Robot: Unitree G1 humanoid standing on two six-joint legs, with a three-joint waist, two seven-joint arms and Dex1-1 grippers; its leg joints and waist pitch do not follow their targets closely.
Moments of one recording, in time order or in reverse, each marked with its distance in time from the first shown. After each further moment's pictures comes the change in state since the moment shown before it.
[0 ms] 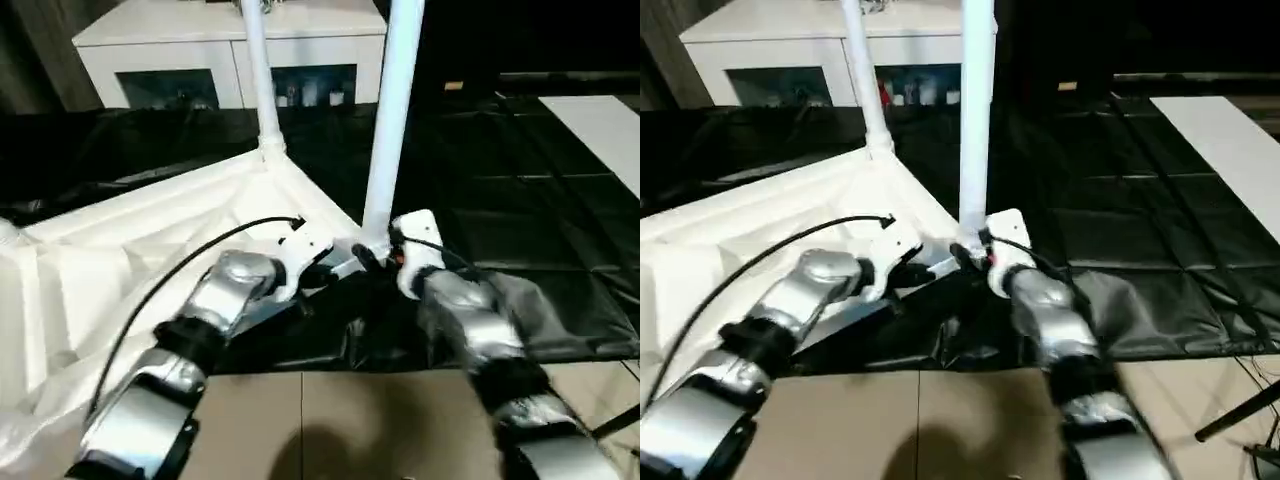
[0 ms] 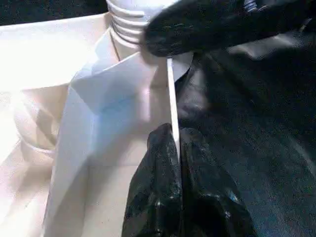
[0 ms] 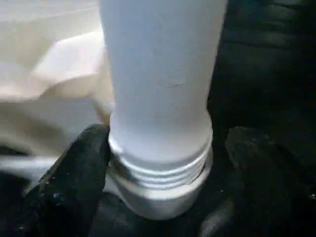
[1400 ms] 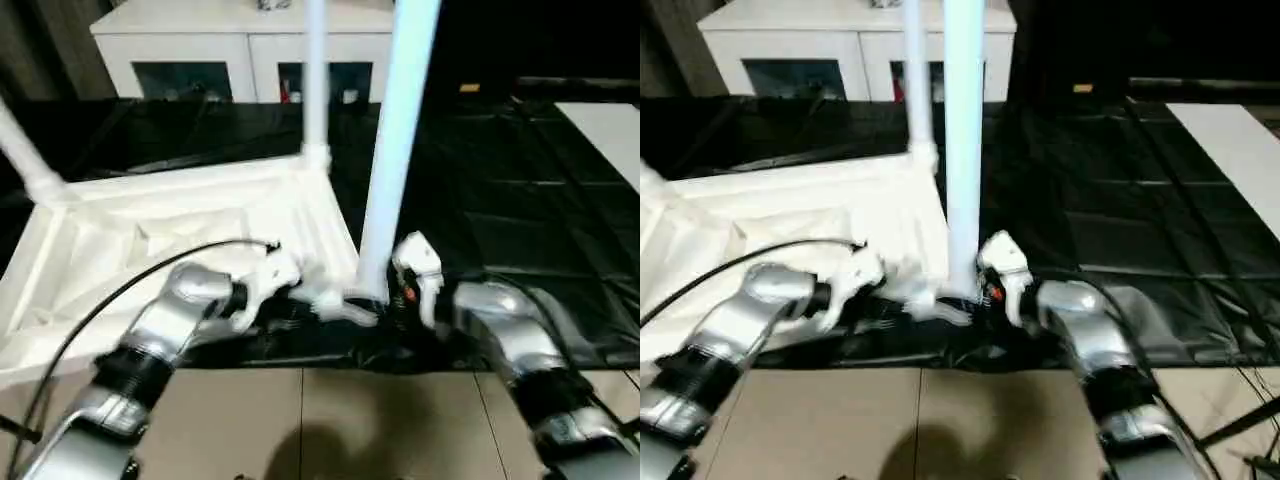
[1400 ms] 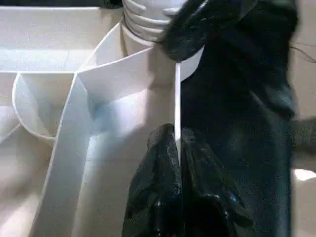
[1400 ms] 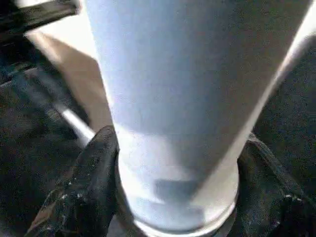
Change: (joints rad) left arm 0.109 0.093 -0.022 -0.185 -0.038 0.018 -0.160; right arm 0.005 -0.060 0.058 -0.008 0.029 -0.018 0.293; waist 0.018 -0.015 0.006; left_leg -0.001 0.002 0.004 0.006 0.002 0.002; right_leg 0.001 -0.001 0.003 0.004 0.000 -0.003
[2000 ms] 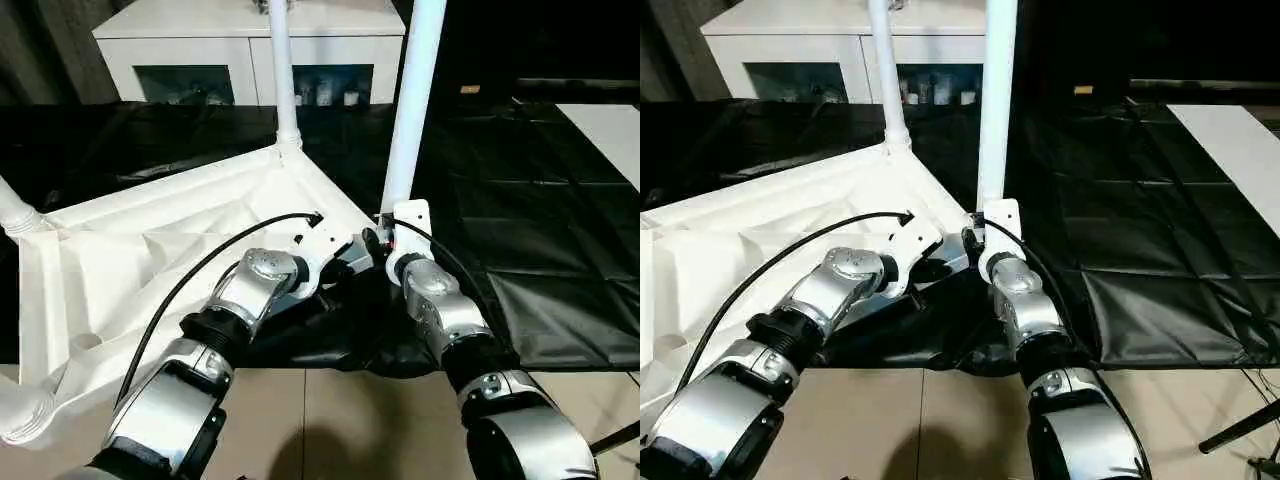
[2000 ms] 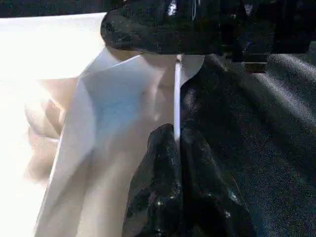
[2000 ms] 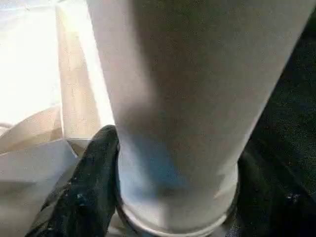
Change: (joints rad) left arm -0.201 -0.219 0.029 0.336 0.056 -0.010 0.357; right arm -0.174 0.245 -0.148 0.248 -0.065 0.020 -0.738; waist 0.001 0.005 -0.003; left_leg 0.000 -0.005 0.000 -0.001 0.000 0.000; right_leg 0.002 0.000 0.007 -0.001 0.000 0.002
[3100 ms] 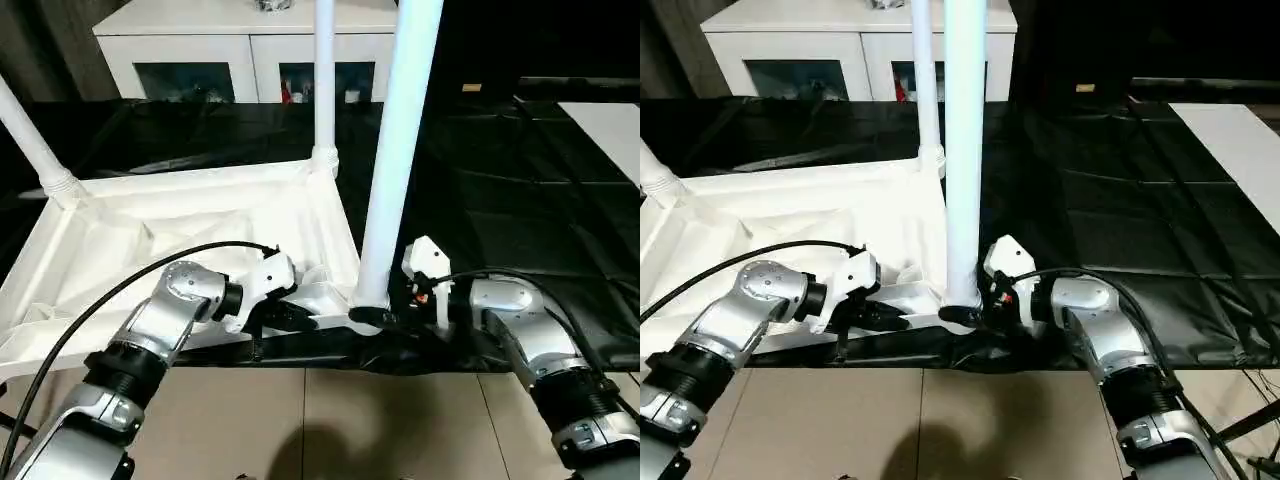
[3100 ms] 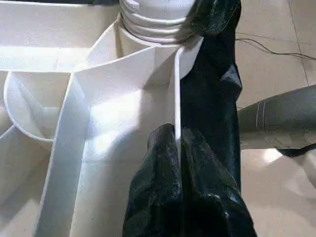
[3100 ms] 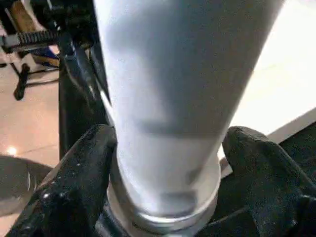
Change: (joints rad) left arm 0.240 0.314 -0.043 -0.375 -0.108 -0.047 -0.578; right arm 0.222 -0.378 0.219 -0.390 0.111 -0.030 1.054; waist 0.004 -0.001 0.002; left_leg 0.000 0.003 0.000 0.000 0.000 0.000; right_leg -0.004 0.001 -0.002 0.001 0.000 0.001
